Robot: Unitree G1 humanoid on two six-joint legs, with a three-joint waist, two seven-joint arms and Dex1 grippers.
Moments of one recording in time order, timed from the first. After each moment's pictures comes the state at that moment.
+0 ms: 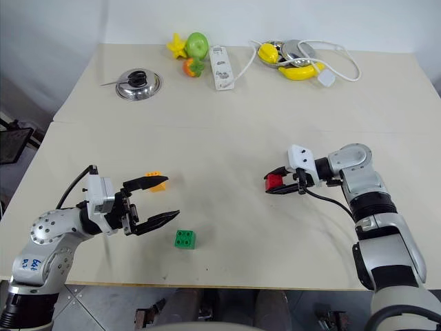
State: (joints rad) left arm -0.03 0.61 0.15 -0.31 -0.52 0.19 -0.95; right arm -0.84 -0.66 0.24 0.81 0.17 -0.25 1.54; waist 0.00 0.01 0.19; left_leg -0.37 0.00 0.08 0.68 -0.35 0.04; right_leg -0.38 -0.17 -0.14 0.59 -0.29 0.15
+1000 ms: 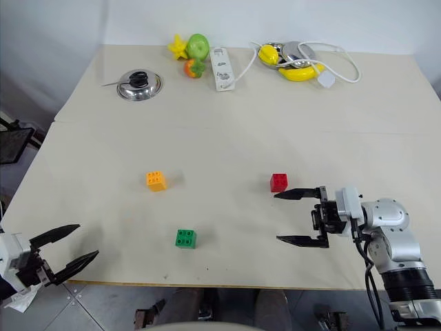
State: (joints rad) left arm 0.43 0.70 0.58 0.02 -0.49 -0.11 -1.17; right arm -0.18 -0.76 0.00 0.09 0.72 -0.20 1.55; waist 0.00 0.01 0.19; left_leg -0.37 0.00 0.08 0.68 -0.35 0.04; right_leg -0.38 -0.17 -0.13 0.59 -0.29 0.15
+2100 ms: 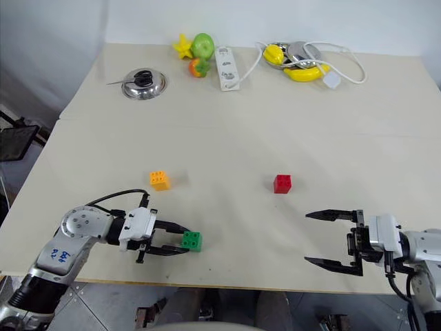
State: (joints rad) left arm -0.19 0.70 -0.15 -0.16 -0.32 0.09 -1.25; right arm 0.16 -0.86 -0.27 -0.02 0.69 -0.24 1.52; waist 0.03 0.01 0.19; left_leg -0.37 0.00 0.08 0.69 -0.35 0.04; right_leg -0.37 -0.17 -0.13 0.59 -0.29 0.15
